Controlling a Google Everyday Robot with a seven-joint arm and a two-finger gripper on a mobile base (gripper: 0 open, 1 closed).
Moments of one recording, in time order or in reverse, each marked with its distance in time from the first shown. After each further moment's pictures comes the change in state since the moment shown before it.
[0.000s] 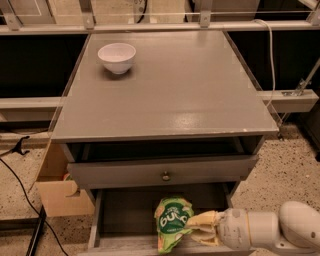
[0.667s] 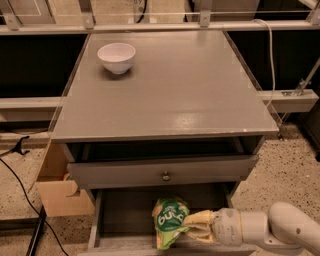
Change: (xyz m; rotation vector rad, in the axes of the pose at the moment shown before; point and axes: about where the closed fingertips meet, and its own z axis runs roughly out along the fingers) arm 0.034 0.021 0.023 0.034 -0.031 -0.024
